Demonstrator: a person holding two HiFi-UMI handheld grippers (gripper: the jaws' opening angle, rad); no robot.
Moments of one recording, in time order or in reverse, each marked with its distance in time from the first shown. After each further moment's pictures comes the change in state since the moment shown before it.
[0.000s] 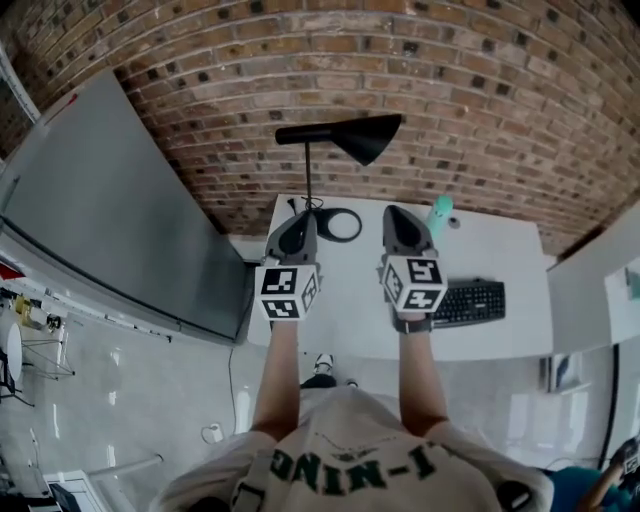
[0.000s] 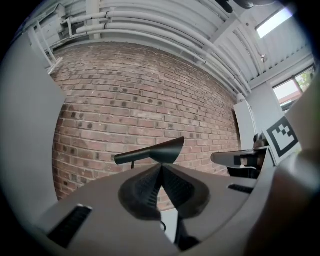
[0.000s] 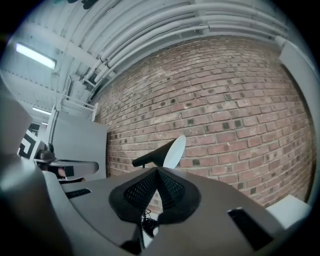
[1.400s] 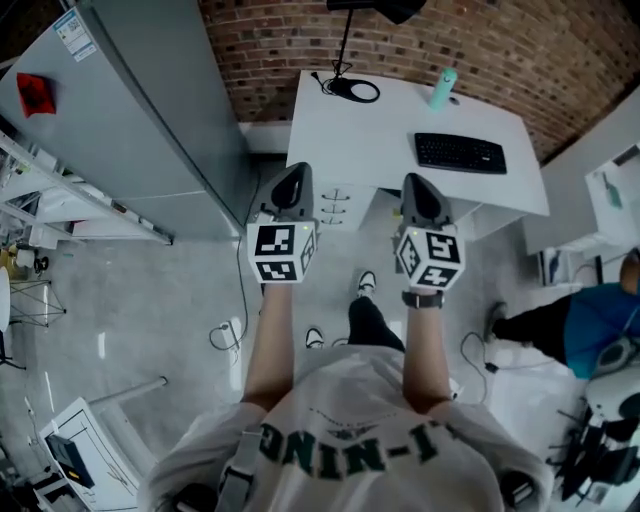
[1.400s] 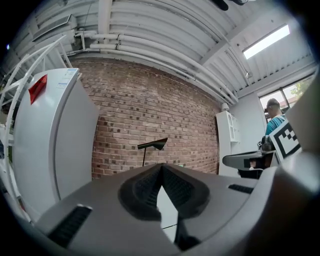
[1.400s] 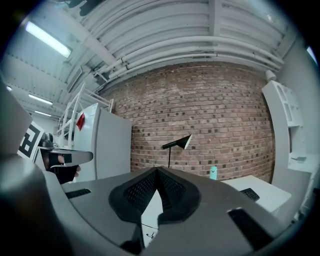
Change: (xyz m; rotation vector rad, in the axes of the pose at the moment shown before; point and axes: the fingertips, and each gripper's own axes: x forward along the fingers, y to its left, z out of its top) left arm -0.450 0.005 -0.066 -0.007 0.014 -0.057; right arm -0.371 0.281 -0.081 -0.050 0.050 -0.152
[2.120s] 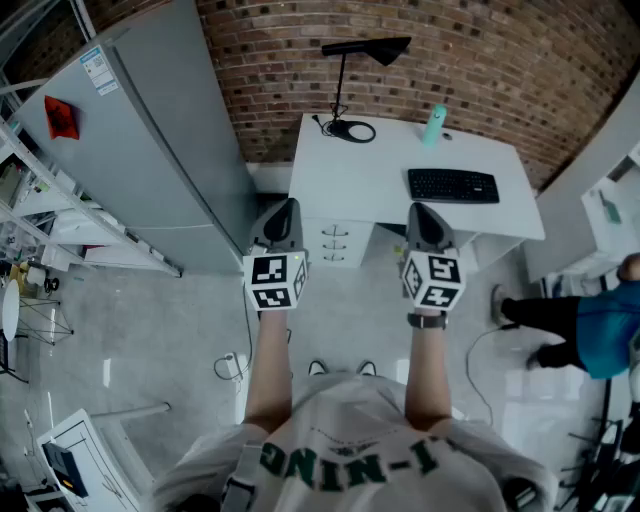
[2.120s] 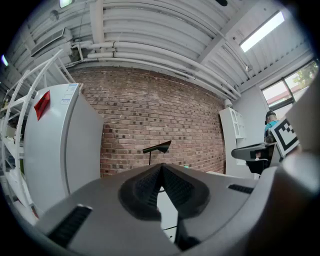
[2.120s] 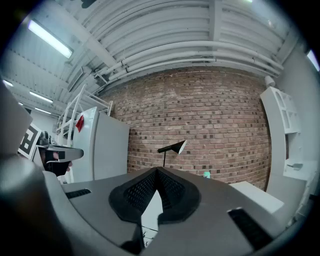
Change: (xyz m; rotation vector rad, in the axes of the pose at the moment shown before) left arm -0.030 -0.008 0.021 0.039 0.008 0.069; right arm -0.037 -0.037 0.021 -0.022 0.008 -0.040
